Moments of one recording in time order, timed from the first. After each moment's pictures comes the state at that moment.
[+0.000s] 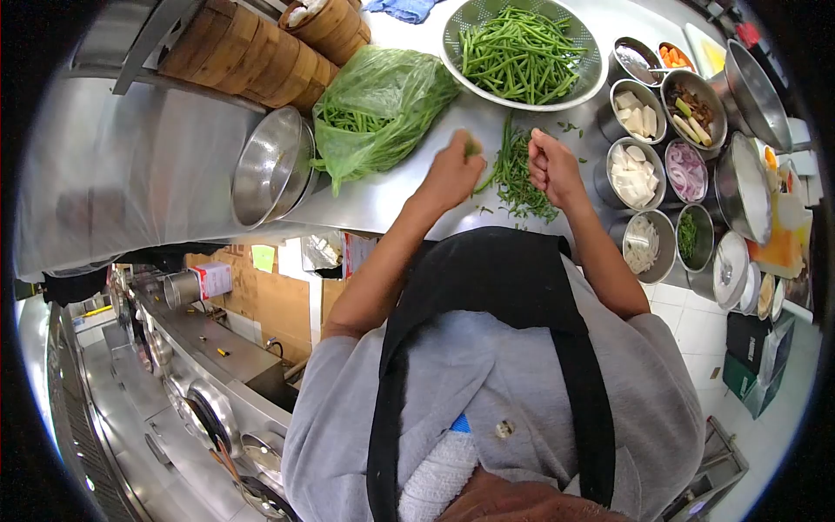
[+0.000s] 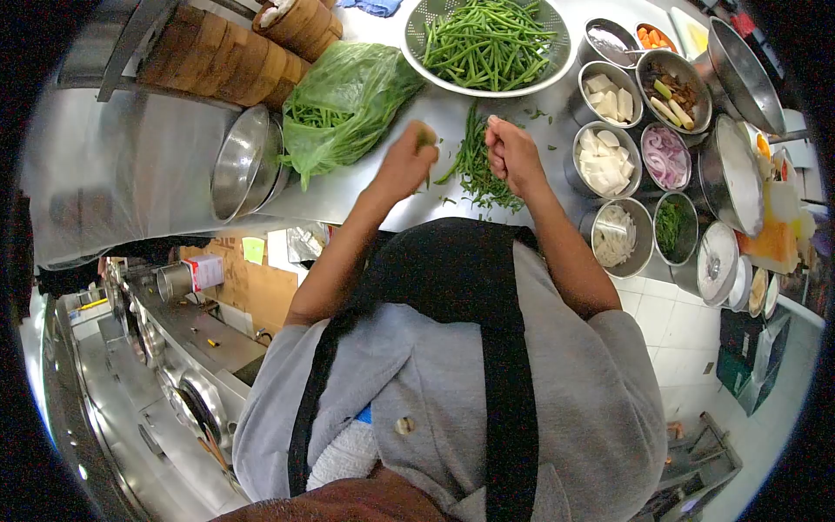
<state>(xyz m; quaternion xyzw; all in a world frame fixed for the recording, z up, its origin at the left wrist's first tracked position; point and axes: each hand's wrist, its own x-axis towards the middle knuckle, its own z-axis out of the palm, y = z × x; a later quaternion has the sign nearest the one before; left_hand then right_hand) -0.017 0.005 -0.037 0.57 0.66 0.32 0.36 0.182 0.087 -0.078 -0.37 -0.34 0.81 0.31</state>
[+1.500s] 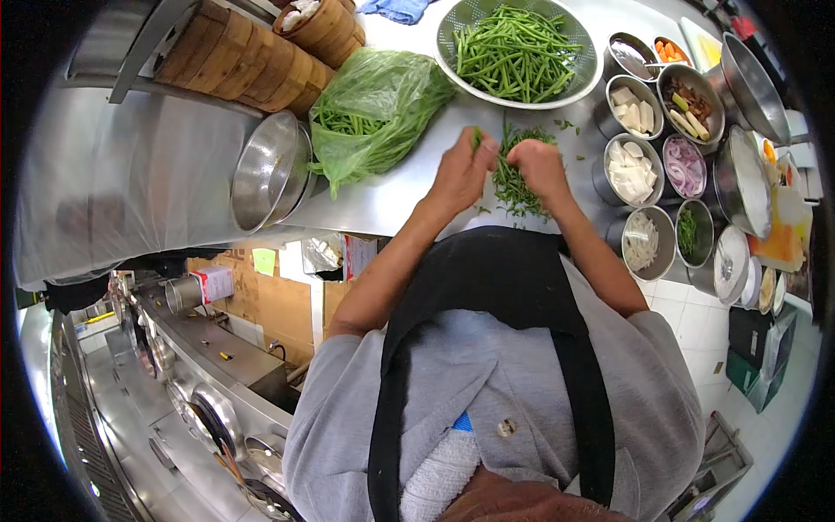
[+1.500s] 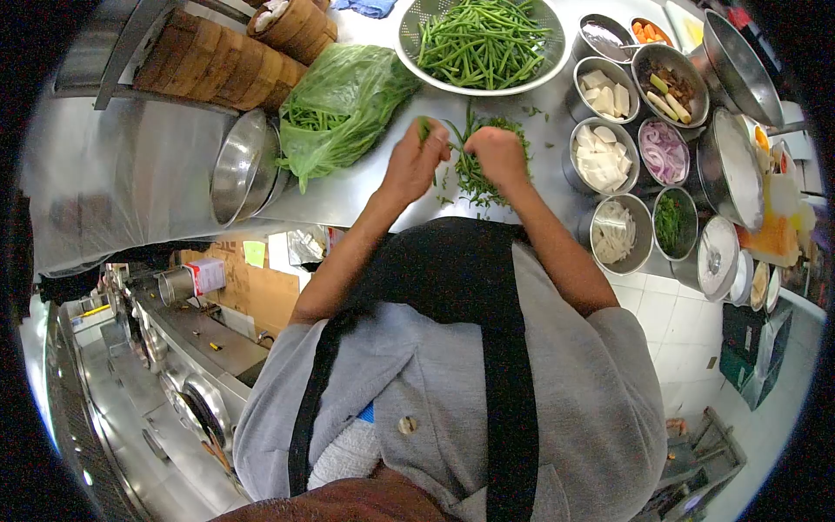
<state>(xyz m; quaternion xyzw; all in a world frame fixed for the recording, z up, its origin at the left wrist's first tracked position) 0.006 0.011 -0.019 0.54 0.61 0.43 0.40 0.167 0.085 -0.105 -0.35 -0.79 0.33 0.38</state>
